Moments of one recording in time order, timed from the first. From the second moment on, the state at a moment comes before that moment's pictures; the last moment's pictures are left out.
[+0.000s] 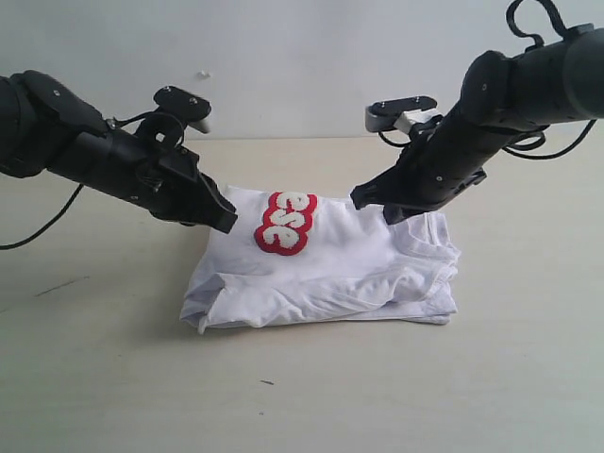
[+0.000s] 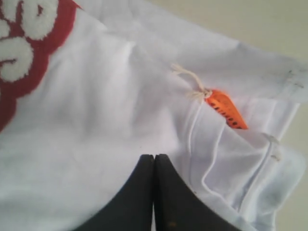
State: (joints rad) left arm -0.38 1.90 -1.18 -0.93 0.46 1.16; right arm 0.16 2.01 -1.35 0.29 0.57 -0.28
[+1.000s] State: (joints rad) left arm -0.38 1.62 -1.01 -1.03 0.46 1.22; right arm 0.16 1.63 -1.04 0.29 0.36 -0.25
